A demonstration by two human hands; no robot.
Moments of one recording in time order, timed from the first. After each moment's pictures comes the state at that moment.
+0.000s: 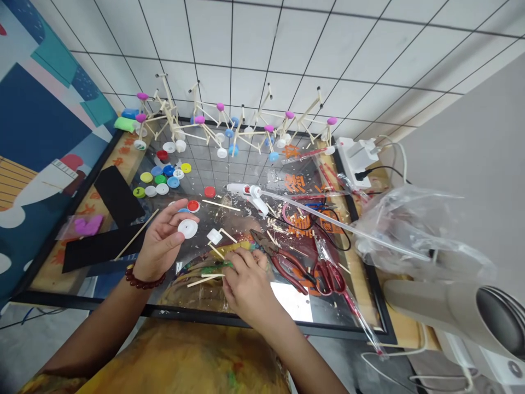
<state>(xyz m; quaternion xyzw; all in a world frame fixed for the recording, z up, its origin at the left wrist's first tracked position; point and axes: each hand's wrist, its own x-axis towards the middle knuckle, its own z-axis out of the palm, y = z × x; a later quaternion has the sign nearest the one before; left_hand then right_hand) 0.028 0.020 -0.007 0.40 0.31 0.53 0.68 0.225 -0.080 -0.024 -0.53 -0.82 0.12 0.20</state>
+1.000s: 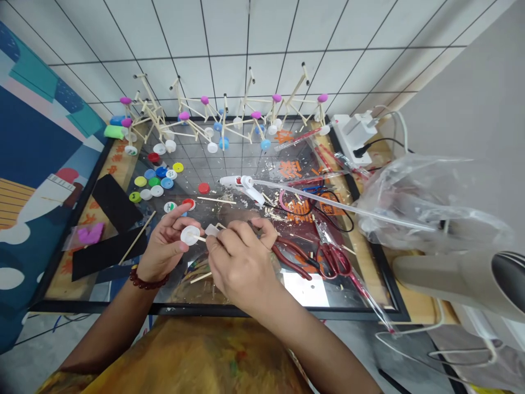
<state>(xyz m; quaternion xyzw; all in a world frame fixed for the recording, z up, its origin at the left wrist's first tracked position) 0.032 0.017 -0.008 0.41 0.29 0.47 0.73 0.219 -0.053 0.038 -0.54 -0.79 -0.02 0.30</state>
